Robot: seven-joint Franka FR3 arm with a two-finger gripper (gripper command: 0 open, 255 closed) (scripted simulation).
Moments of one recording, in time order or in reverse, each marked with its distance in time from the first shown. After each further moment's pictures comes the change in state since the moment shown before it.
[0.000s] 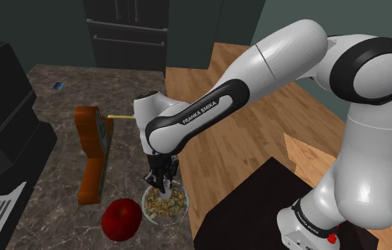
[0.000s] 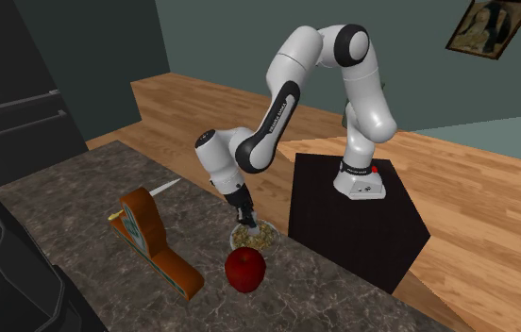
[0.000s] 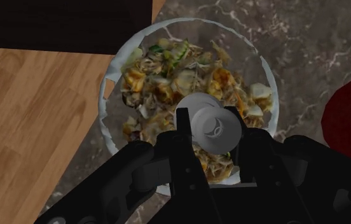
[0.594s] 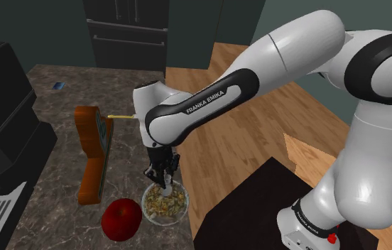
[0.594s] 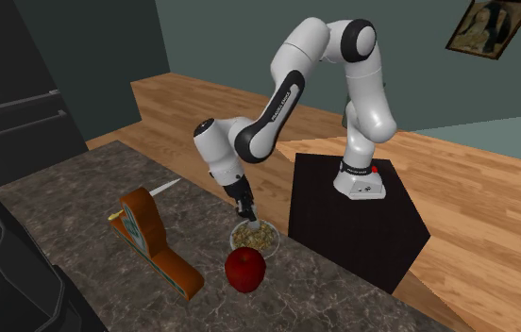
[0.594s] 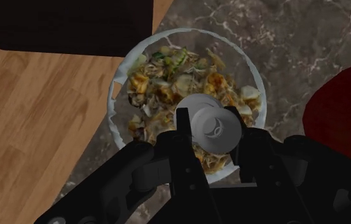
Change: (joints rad) arm -0.010 -0.061 0.011 0.008 0.020 -0.067 -0.002
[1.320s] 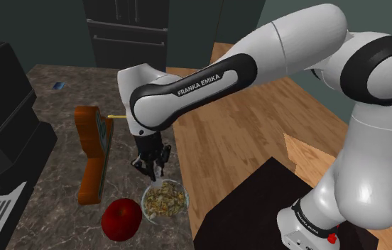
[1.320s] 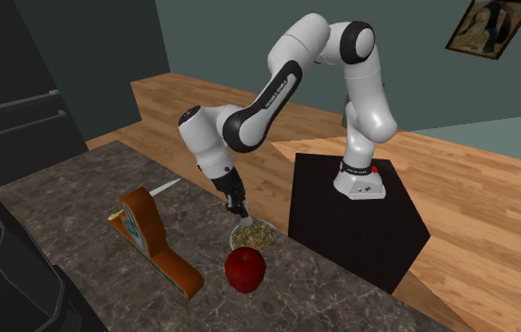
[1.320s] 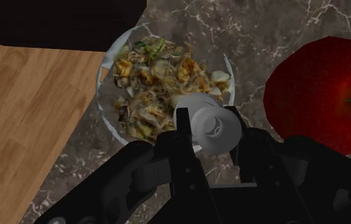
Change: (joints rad) arm 0.022 0.024 0.006 0.162 -0.008 -0.133 0.040
